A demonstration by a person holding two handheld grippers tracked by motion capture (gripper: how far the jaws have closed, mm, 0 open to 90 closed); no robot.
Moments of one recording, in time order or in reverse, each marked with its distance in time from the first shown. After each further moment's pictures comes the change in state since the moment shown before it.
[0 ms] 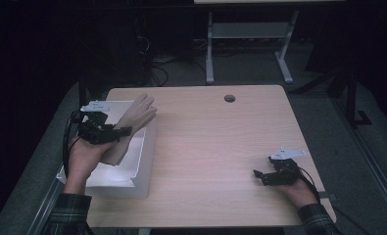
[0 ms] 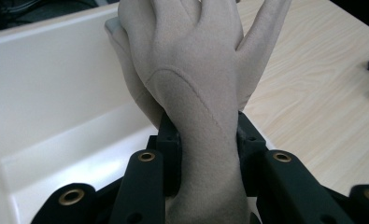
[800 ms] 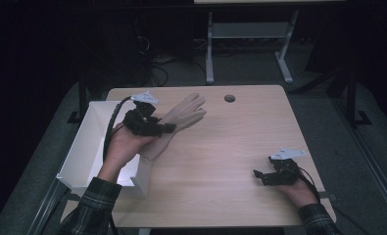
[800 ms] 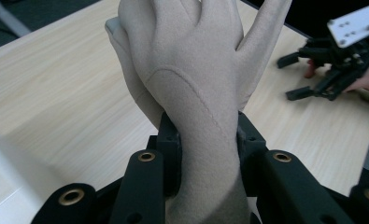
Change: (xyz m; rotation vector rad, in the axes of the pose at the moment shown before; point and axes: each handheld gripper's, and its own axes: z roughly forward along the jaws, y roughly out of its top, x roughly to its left) left arm -0.081 0.061 0.042 0.038 -0.219 0.182; right arm 0.000 0.000 0.000 -0.001 -0.001 0.000
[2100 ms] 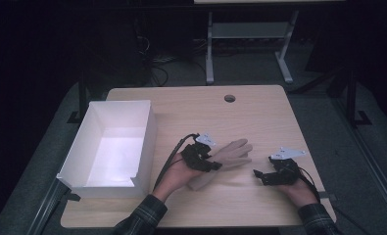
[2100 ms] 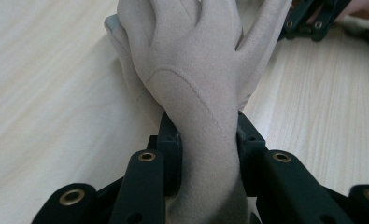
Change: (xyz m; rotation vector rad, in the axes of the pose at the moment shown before) left arm -0.076 -0.039 0.160 0.128 -0.226 0.149; right arm 0.000 0.000 0.000 -0.001 -0.001 -0.001
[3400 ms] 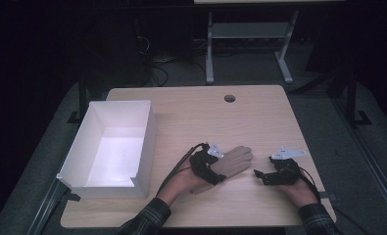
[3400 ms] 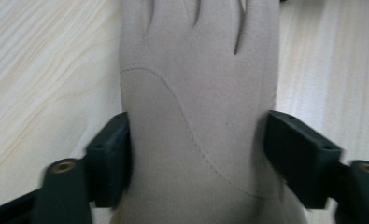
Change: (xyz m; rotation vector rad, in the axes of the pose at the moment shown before) left arm -0.003 -0.018 0.049 0.079 0.057 0.128; right arm -0.001 0.000 -0.001 0.000 0.000 -0.001
